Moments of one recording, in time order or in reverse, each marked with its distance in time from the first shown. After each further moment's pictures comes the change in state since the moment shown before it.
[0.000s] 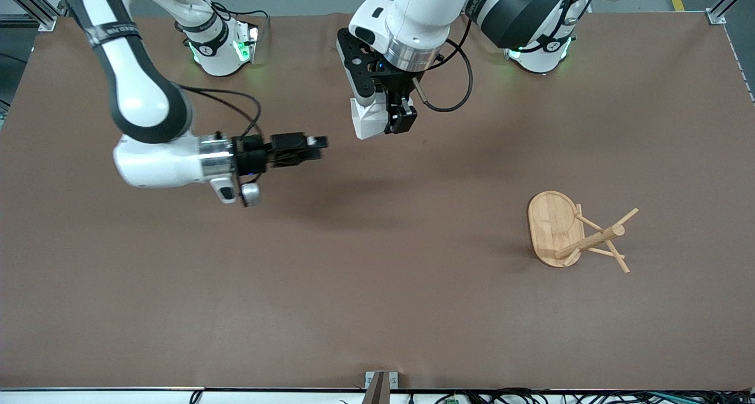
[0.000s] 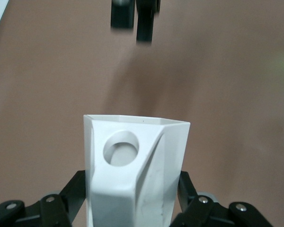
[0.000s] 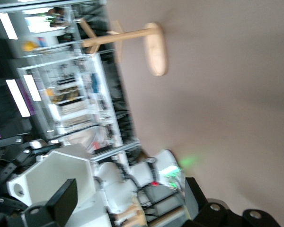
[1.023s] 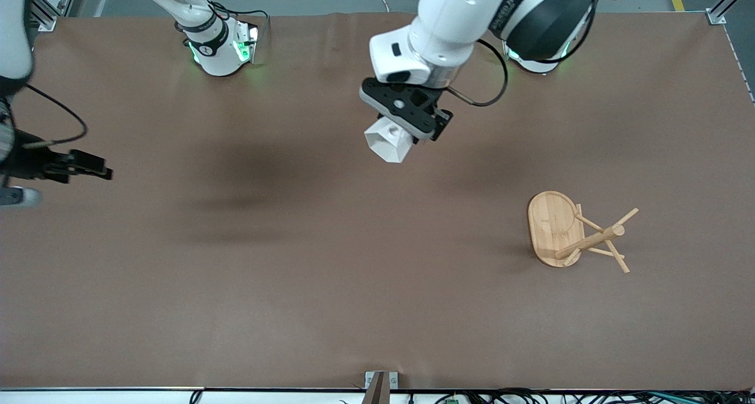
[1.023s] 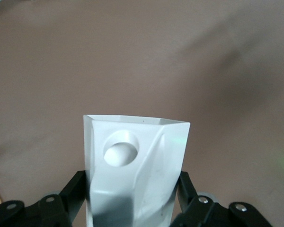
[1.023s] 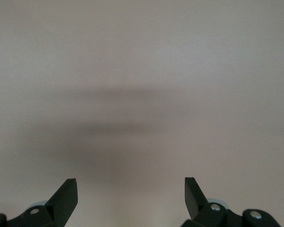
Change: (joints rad) left arm 0.085 0.001 0.011 -0.001 0.000 -0.001 -0.600; right arm -0.013 -0.118 -0.388 0.312 -1.040 -0.202 0.055
